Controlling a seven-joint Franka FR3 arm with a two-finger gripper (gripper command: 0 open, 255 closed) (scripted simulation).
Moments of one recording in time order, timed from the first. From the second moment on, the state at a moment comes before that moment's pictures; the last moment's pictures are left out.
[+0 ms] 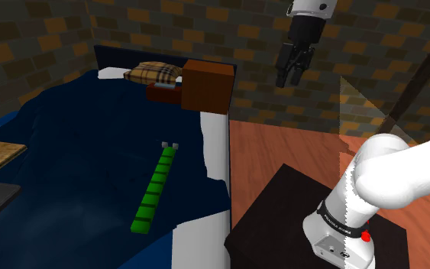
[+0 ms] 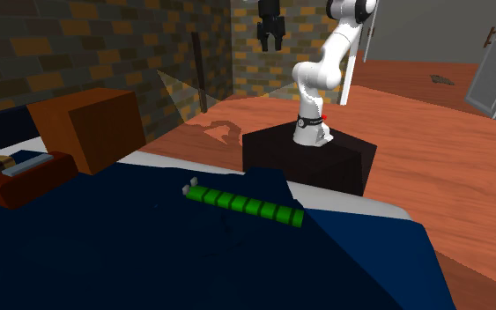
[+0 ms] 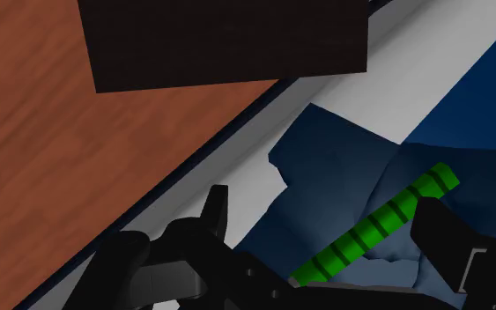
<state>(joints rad) -0.02 -0.78 0.00 -2.29 0.12 1.46 0.11</state>
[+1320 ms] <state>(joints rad) -0.05 -0.44 0.37 -2.46 0.27 2.05 0.64</state>
